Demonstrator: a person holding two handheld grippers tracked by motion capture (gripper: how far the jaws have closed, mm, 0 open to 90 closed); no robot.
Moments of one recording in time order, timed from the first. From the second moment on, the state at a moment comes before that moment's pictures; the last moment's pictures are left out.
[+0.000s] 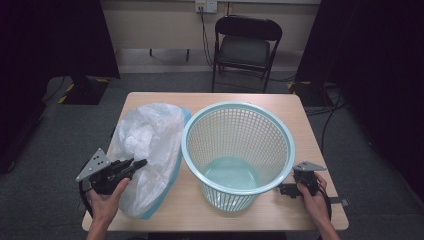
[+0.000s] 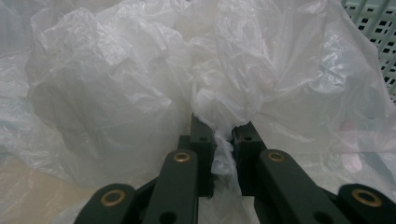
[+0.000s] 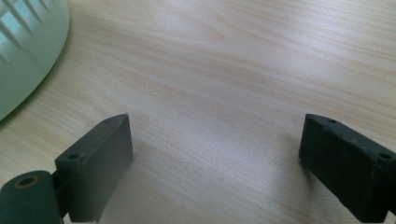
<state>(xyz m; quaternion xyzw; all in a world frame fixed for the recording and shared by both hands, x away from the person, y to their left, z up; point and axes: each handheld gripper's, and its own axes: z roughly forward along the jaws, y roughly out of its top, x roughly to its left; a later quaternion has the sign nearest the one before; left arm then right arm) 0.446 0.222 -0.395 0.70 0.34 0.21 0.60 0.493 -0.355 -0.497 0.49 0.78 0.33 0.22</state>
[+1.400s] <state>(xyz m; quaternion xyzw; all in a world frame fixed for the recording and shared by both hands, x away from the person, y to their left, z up) 0.425 0.166 -0.312 0.68 0.20 0.21 0.67 0.493 -0.355 -0.497 0.48 0.78 0.33 0.22</state>
